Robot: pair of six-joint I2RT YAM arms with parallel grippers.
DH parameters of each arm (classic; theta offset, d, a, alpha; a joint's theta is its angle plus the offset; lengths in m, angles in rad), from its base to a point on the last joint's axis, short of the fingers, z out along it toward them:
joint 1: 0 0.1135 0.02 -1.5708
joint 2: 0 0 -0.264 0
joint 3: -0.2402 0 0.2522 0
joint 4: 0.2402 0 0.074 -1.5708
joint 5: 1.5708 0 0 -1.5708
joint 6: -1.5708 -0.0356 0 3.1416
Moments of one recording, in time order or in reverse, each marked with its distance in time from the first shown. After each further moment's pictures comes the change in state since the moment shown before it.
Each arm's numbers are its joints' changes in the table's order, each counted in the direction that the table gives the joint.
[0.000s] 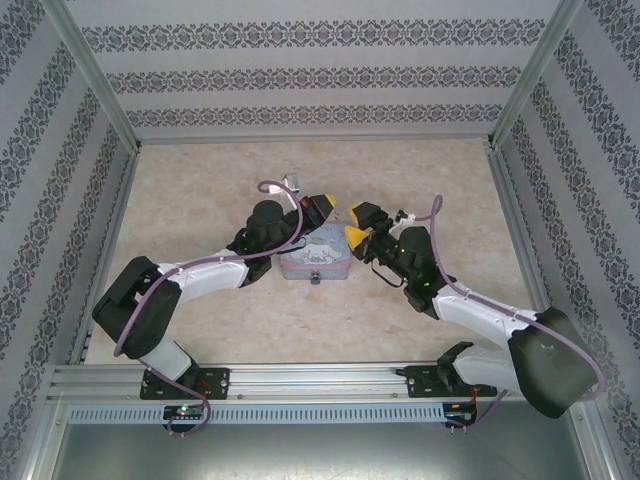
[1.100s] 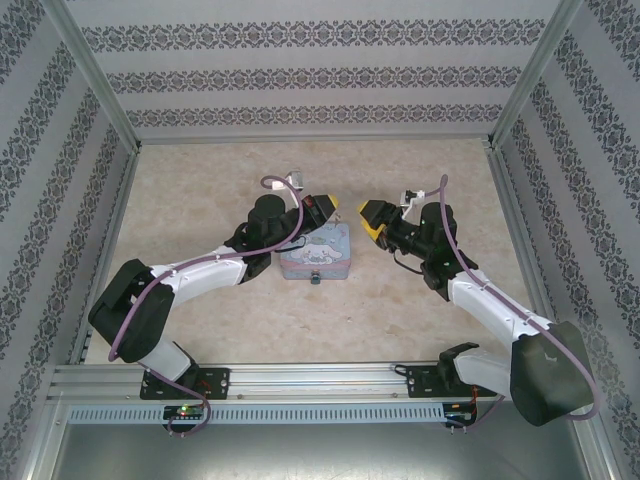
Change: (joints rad) left arm 0.000 -0.032 -0.051 0.134 0.040 -0.052; right arm -0.251 -0.050 -0.126 0.310 -0.407 0.466
